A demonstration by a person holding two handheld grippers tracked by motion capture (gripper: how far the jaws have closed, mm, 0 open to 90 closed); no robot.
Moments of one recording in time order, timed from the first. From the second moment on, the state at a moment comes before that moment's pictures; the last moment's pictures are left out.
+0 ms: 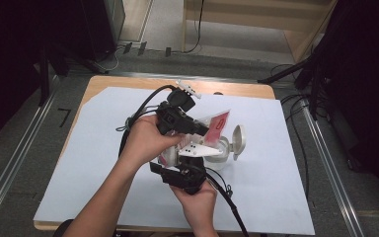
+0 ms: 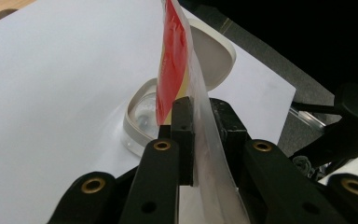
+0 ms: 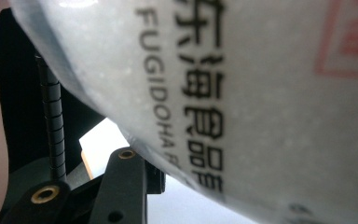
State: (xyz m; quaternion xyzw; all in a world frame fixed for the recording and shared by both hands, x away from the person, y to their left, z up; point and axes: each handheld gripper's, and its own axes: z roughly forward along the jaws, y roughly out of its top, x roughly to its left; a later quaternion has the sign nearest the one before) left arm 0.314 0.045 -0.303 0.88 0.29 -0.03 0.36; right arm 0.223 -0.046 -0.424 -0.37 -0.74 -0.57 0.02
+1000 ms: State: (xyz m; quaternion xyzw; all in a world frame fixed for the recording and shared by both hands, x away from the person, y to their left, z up) left arm 0.315 0.050 -0.302 0.88 0.31 -0.05 0.35; right arm 0.219 -0.042 -0.422 -0.35 -0.74 -0.57 0.02
